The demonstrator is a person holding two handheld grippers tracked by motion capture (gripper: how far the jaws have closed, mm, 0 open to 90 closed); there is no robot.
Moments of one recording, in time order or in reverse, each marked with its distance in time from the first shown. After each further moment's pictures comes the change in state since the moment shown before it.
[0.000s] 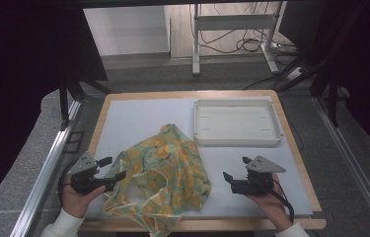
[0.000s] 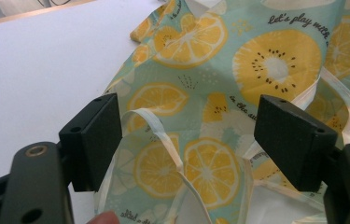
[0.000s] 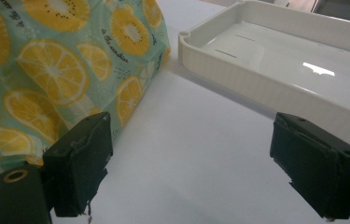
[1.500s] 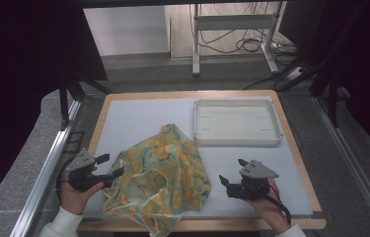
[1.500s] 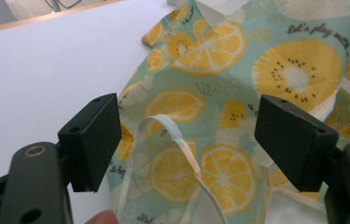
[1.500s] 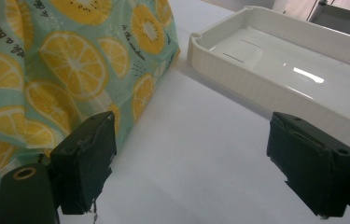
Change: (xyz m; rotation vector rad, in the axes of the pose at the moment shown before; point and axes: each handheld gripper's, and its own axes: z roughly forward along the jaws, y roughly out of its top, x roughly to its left) left arm 0.010 0.005 -0.002 -0.014 0.033 -0.013; right arm 0.020 0.003 -0.002 0.006 -0.022 -0.072
